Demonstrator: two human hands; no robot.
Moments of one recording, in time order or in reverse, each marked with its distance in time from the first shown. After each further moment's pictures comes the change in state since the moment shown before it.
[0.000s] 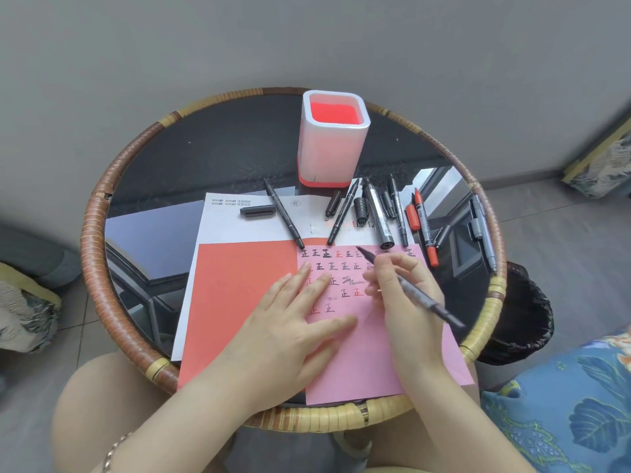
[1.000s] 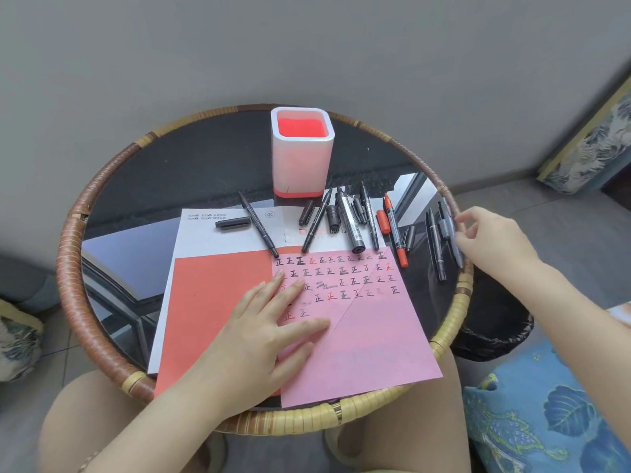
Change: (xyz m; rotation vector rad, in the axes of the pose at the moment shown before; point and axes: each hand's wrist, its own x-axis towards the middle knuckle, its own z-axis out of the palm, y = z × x) left_hand -0.002 -0.003 0.002 -0.037 -0.019 -0.024; right_hand 0.132 -0.032 -0.130 -1.346 -0.001 -0.103
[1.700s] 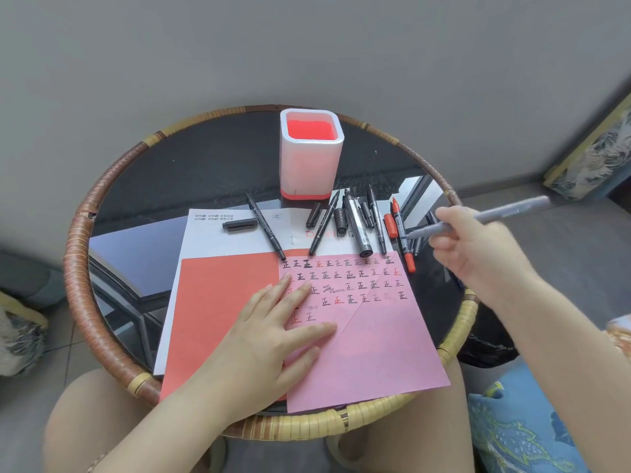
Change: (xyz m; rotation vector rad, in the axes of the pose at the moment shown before) left_hand 0.000 0.000 0.000 0.010 0.001 0.001; right_hand -0.041 -0.068 -0.020 1.401 -0.256 0.217
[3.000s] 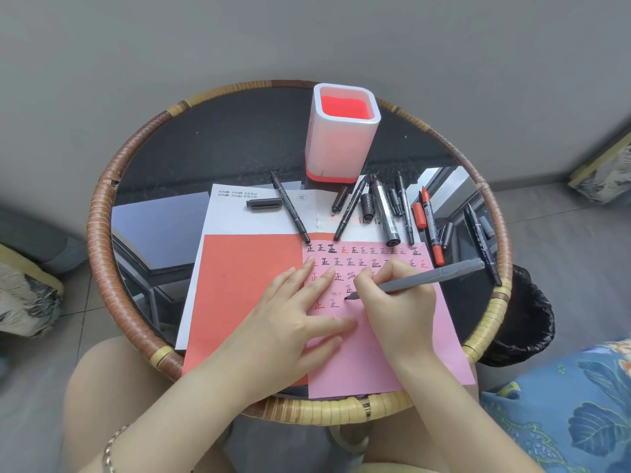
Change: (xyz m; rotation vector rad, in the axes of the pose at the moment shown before) left_hand 0.002 -0.001 -0.001 -0.038 0.048 0.047; right_hand -0.045 0.102 0.075 -0.560 0.196 -0.422
